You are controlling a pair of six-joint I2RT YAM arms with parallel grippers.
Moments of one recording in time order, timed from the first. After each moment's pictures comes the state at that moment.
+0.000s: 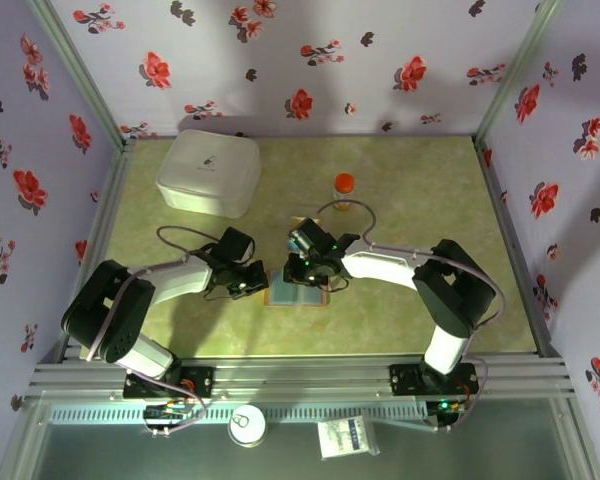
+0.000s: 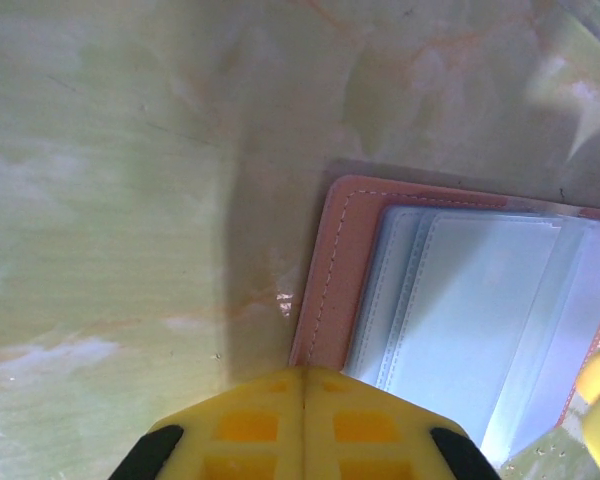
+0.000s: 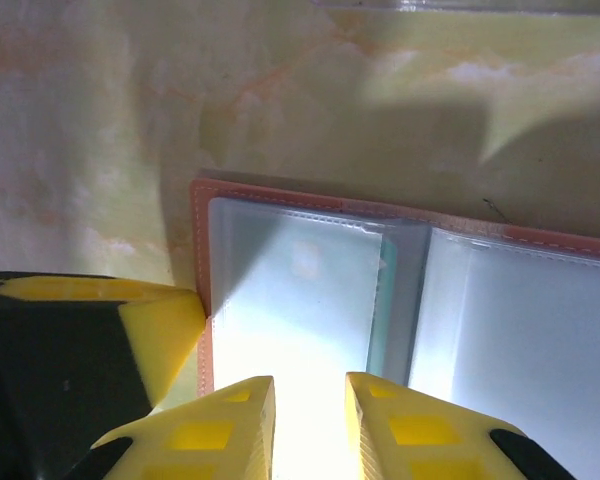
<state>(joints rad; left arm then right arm) -0.60 1.52 0.67 -0.25 0.32 -0.84 0.88 1.75 1.05 -0.35 -0.23 0.90</state>
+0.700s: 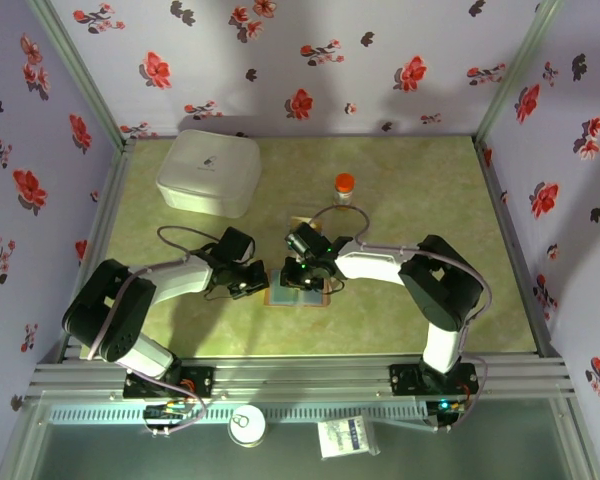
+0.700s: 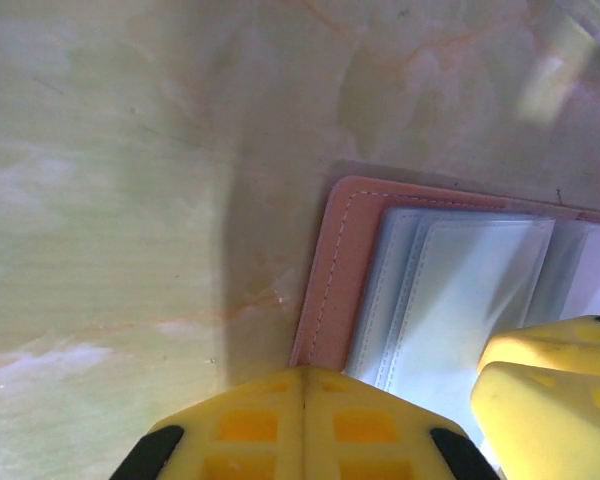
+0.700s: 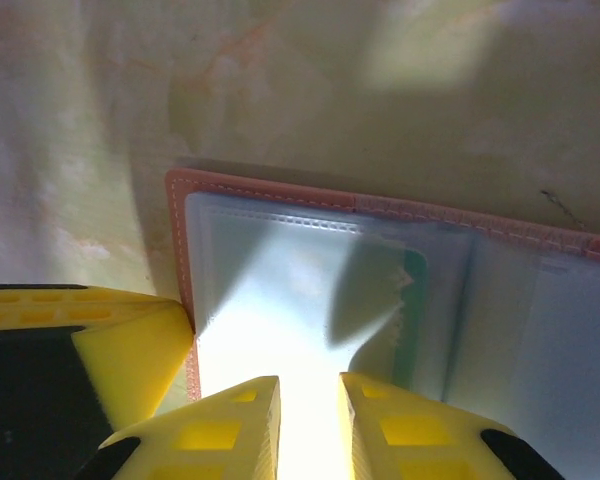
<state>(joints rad) -0.60 1.53 0.67 -0.24 0.32 -0.84 0.88 1.81 1.05 -0.31 -0.27 0.93</state>
